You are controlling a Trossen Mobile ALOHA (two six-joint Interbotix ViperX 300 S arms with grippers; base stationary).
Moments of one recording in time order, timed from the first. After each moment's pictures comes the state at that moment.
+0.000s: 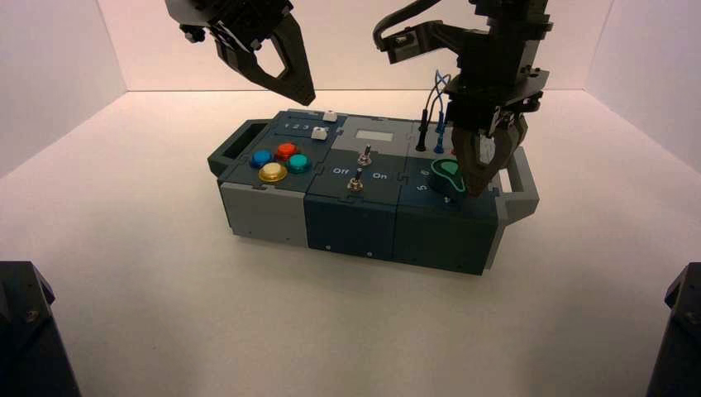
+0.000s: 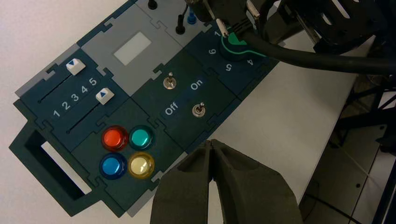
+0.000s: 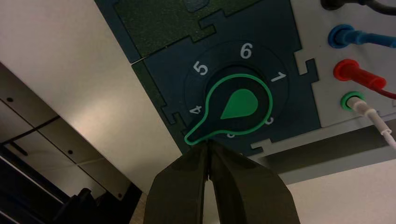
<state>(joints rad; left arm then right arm) -0.85 -0.45 0.96 -0.30 0.49 0.40 0.66 -0.08 0.82 0.10 0.86 -0.29</state>
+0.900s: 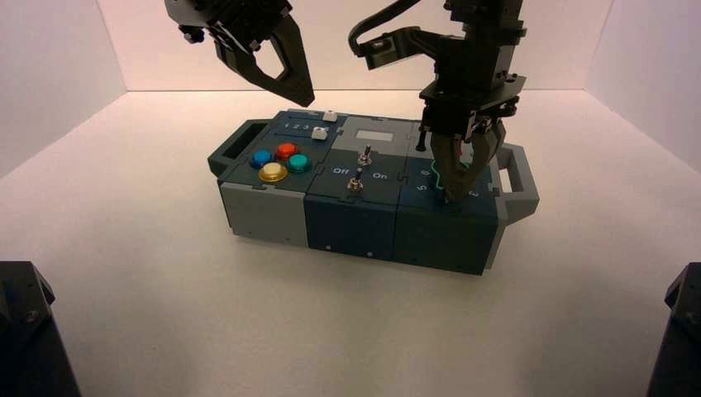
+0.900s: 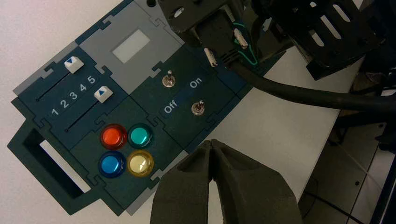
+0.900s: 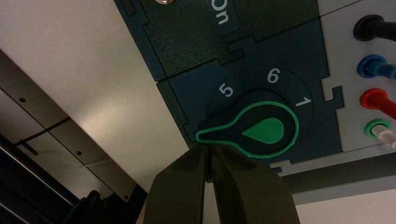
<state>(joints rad) -0.85 -0.45 0.96 -0.30 0.50 0.40 0.71 -0.02 0.78 0.13 0.86 -0.29</state>
